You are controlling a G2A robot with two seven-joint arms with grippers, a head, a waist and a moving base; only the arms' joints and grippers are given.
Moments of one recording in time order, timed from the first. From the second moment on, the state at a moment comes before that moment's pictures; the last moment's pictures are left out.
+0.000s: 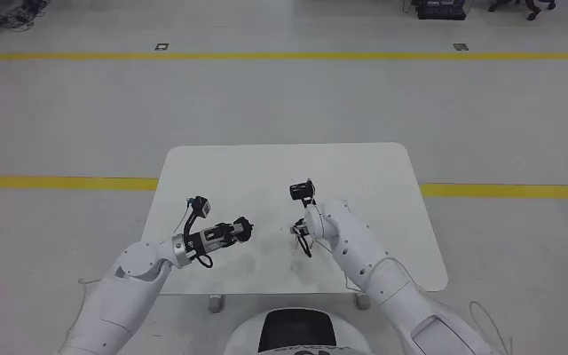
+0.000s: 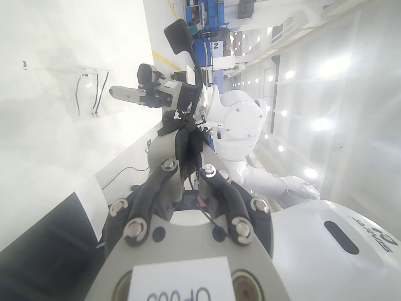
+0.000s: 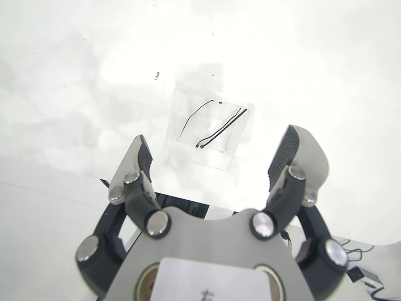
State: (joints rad) left arm 1.52 -1.00 -1.26 -1.42 -0.47 -0.34 -0.96; right arm -1.13 -1.53 0.91 -1.24 -1.25 0.34 1.20
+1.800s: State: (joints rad) left arm 1.52 -1.00 -1.26 -1.42 -0.47 -0.34 -0.96; right arm -1.14 -1.67 1.05 -1.10 -1.38 0.34 1.20
